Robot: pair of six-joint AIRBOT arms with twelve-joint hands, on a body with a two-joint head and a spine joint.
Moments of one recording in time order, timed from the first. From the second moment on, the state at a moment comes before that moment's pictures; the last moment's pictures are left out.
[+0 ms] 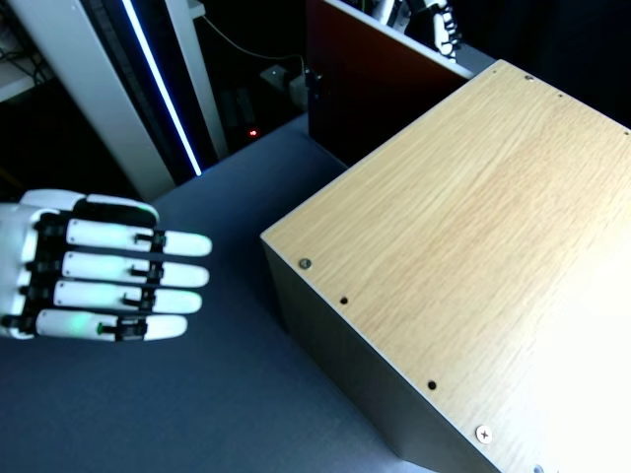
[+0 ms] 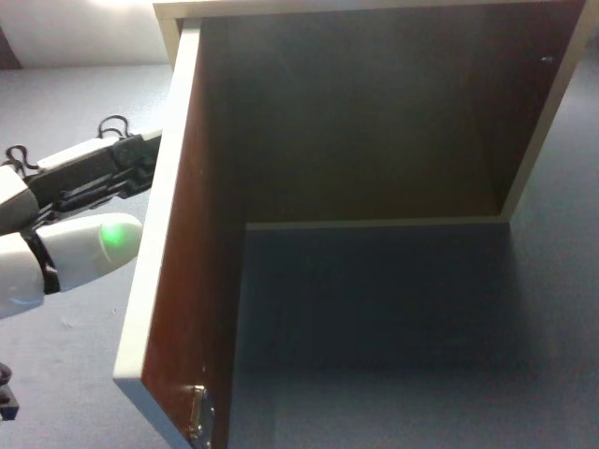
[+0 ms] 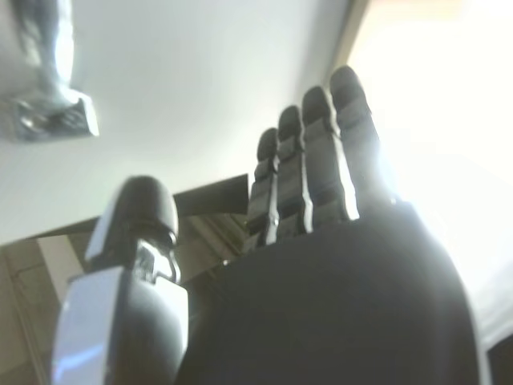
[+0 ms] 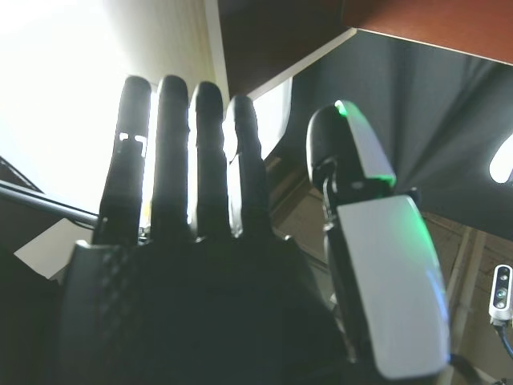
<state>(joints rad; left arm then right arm) 1.13 -0.74 0.89 -0.06 -1.30 0.01 -1.25 -0.85 1.11 0.19 1.60 -0.39</state>
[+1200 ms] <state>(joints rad) 0.85 -0.89 1.00 0.16 -1.09 0.01 -1.25 -0.85 1.11 0.19 1.60 -0.39</state>
